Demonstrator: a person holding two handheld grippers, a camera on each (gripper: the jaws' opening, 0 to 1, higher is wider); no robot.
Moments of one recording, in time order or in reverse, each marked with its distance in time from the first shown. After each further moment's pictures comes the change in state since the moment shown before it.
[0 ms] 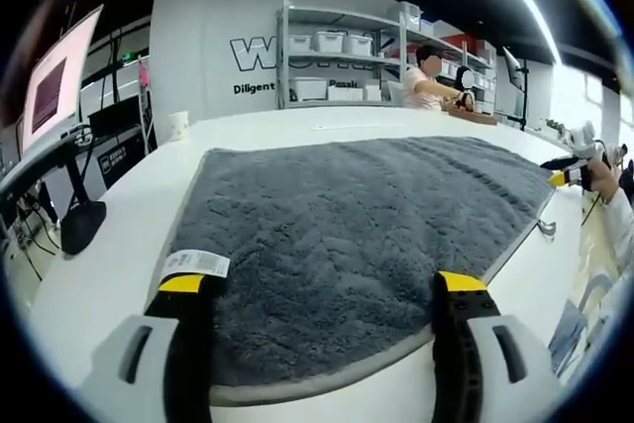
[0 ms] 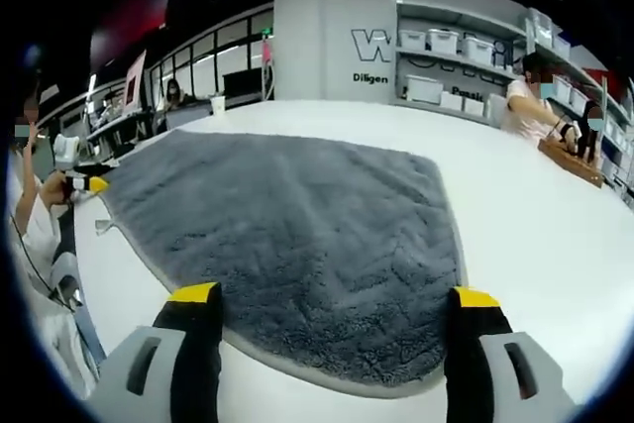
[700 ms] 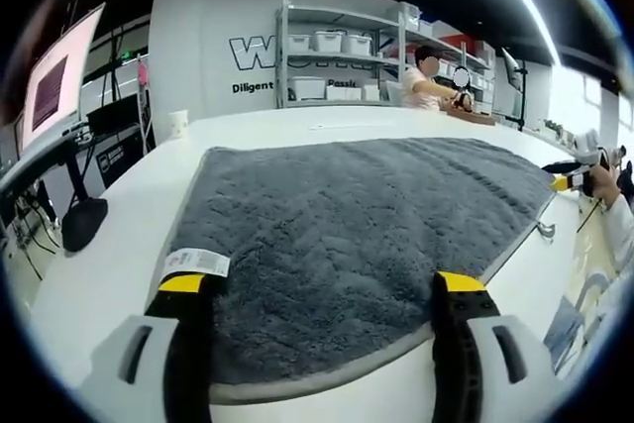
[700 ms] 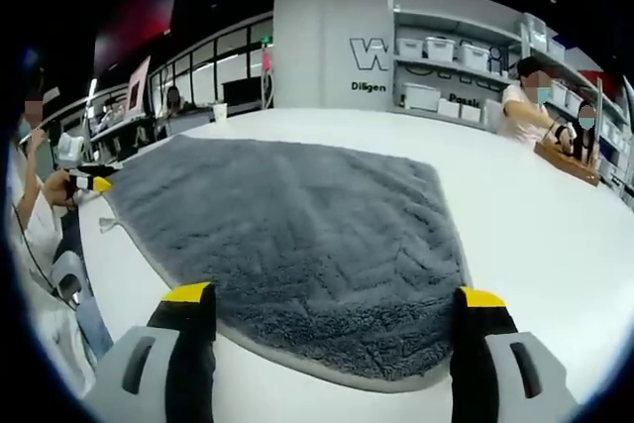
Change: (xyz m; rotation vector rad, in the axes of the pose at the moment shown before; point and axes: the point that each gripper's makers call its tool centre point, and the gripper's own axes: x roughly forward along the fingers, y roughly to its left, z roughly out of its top) left arm -0.005 -0.001 -0.001 -0.005 0.016 -0.018; right arm -0.012 0.007 -0.004 0.000 -0.014 0.008
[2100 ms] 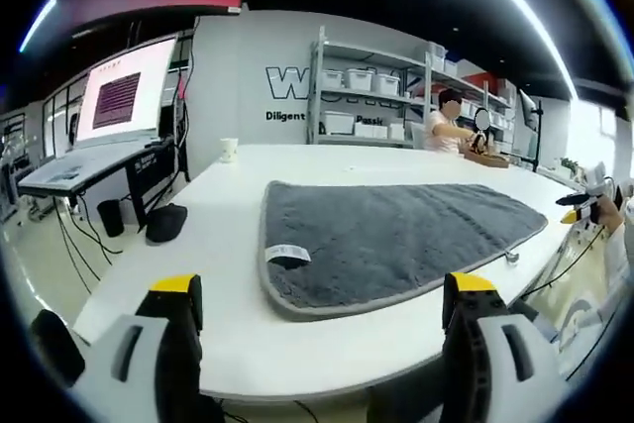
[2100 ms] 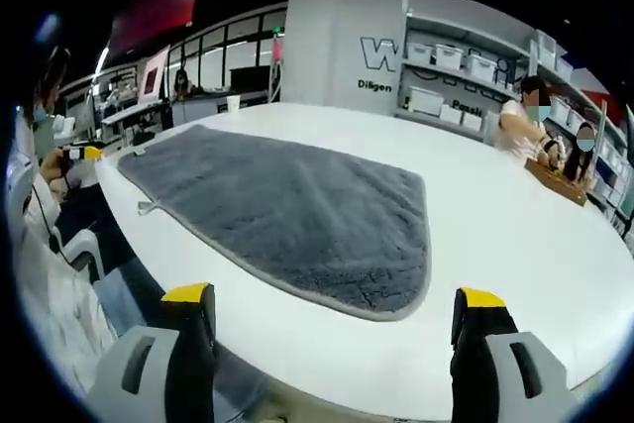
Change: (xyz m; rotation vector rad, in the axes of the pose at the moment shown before) left arm -0.120 0.036 0.016 -0.094 -0.161 0.102; right arm -0.082 0.010 0.004 -0.077 0.026 -0.027
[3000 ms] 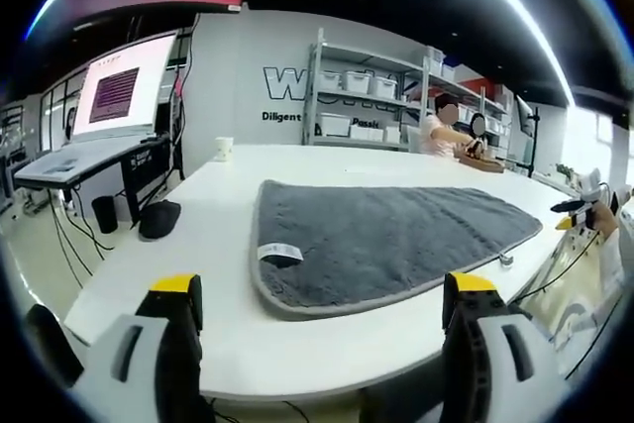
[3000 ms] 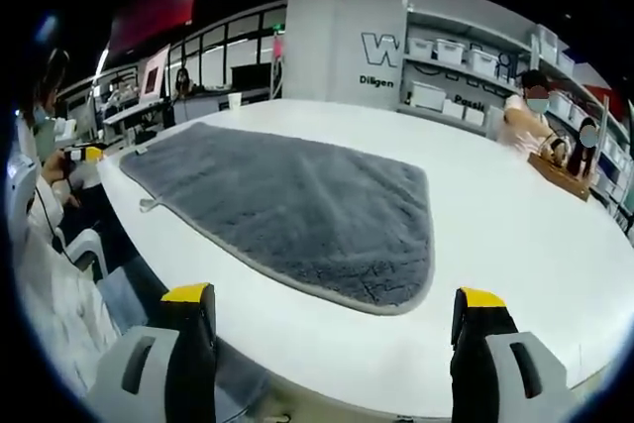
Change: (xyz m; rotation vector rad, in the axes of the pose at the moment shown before) left arm 0.003 -0.007 -0.001 -0.022 -0.011 -0.025; right arm 0.000 0.001 -0.005 0.013 0.014 0.015
